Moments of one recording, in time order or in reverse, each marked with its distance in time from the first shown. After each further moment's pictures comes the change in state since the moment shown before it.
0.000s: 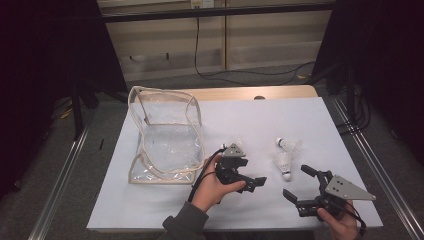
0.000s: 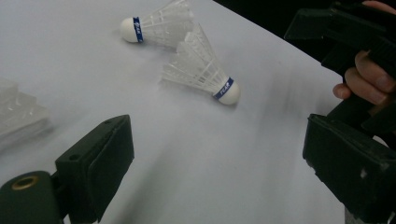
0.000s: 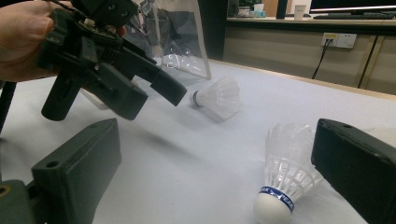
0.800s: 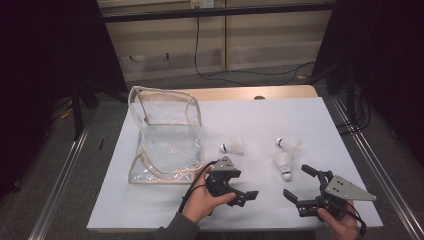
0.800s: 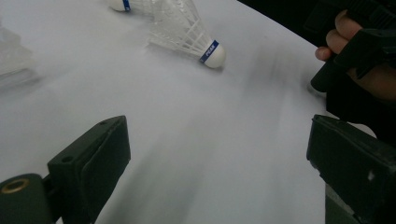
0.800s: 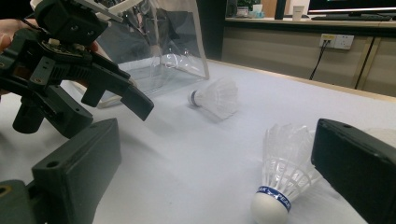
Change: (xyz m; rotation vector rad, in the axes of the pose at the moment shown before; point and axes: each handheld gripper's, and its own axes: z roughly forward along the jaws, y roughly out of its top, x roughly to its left) left arm -0.002 -0.033 -0.020 -0.004 -0.036 0.003; right arm 0.000 0.000 -0.001 0.000 -0.006 -0.012
